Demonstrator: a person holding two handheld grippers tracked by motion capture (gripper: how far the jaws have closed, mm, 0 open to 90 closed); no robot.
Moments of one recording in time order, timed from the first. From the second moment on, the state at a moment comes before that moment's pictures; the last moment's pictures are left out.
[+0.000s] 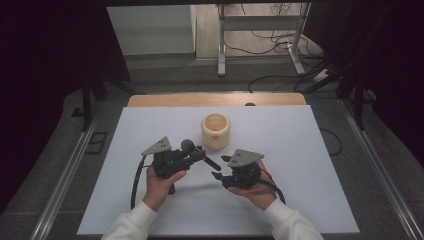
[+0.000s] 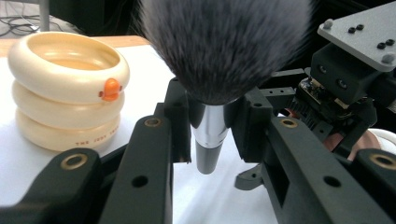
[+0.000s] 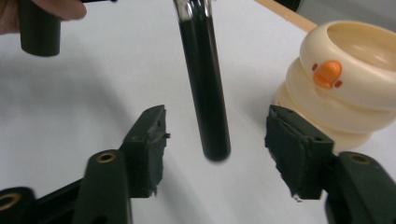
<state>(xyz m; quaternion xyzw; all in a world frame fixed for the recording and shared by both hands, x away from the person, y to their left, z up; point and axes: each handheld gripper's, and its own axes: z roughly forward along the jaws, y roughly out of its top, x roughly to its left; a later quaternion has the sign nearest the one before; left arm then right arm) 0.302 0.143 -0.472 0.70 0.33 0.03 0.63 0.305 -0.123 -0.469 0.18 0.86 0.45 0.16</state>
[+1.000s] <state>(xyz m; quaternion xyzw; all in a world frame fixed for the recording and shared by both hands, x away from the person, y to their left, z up) 0.301 0.163 -0.467 0.69 0.35 0.06 0.64 0.306 -0.206 -0.477 0.27 0.85 0.43 0.17</state>
